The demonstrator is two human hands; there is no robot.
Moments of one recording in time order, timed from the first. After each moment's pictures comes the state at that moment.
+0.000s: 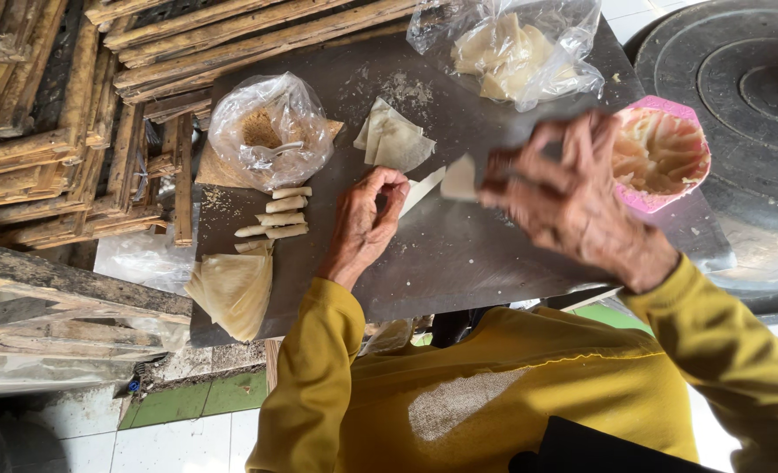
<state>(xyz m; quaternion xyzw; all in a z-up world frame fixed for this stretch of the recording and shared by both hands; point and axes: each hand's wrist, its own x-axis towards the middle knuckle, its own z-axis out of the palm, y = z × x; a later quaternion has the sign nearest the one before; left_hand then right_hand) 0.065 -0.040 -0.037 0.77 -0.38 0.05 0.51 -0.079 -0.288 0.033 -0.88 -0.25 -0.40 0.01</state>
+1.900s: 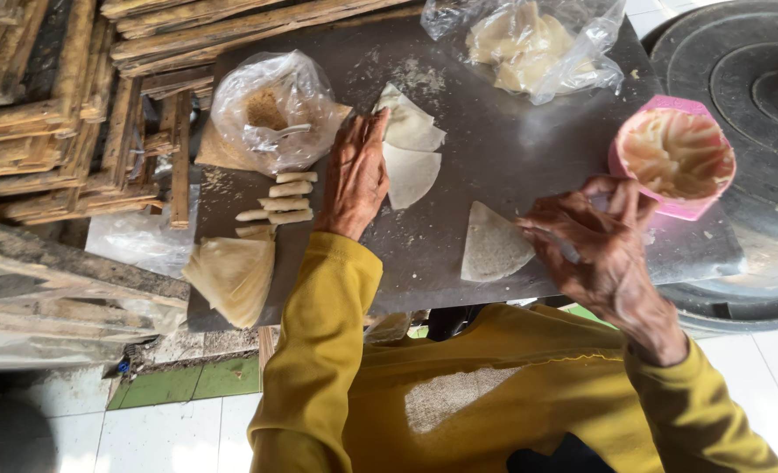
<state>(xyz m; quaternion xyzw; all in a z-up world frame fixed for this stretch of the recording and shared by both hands) 0.114 -0.043 -0.040 0.82 -0.40 0.34 0.23 -0.141 -0.260 0.002 -0.94 -0.07 -0.33 0.10</state>
